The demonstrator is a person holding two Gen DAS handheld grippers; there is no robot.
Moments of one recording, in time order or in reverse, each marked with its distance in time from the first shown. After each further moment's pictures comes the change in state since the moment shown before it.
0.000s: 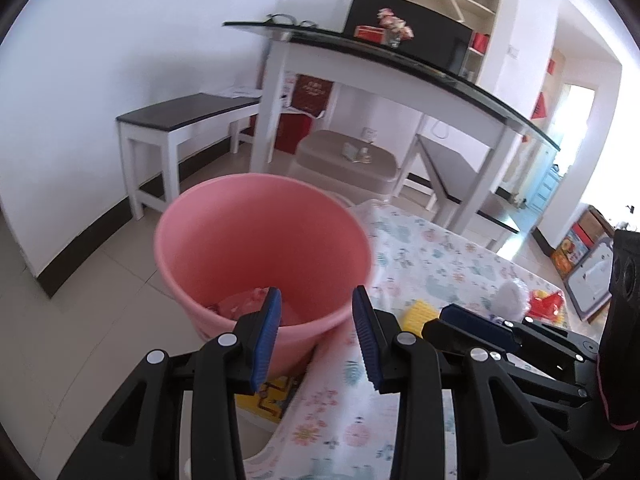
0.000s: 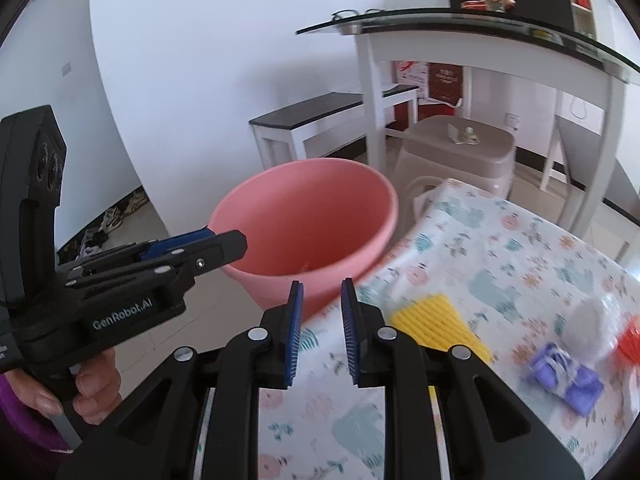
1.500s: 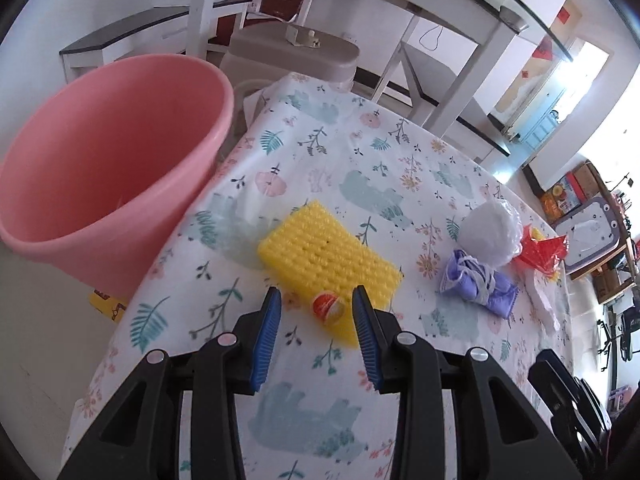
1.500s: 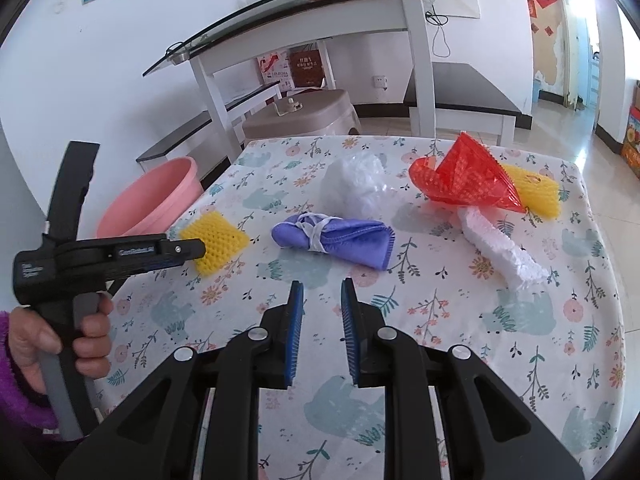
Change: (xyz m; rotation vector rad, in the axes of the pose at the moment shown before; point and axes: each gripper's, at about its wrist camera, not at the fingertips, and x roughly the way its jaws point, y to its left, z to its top) left arm 0.109 -0.110 -0.038 -0.025 0.346 -0.041; right arm -0.096 -0.140 -0.104 0.328 -0.026 -0.262
